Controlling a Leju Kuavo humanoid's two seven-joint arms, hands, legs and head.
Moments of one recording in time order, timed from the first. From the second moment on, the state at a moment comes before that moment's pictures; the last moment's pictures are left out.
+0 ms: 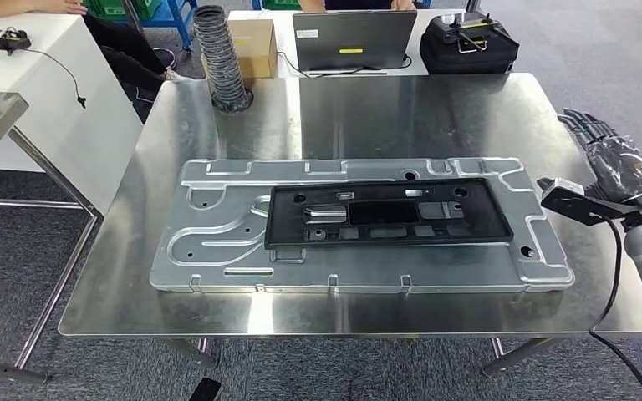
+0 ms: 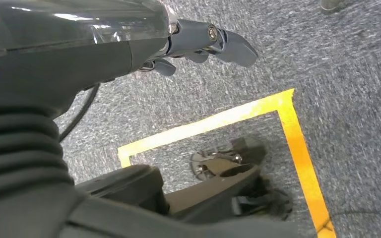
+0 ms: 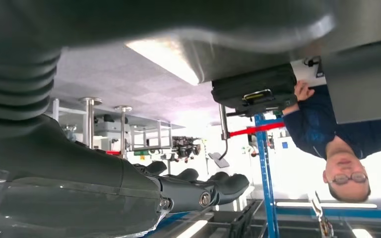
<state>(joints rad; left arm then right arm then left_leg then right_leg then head) -0.17 -0.21 0.82 -0.20 -1.06 0.15 -0.28 -0.74 -0.67 0.17 -0.80 0.66 -0.08 -0.57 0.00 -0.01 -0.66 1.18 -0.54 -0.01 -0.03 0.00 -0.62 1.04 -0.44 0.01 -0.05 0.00</state>
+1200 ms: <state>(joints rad) -0.11 -0.20 0.86 -0.20 -1.03 0.14 -0.25 -0.05 -0.31 -1.23 -0.42 0.72 -0.32 -0.29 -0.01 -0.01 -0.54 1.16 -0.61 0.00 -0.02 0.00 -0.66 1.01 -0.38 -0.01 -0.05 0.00</state>
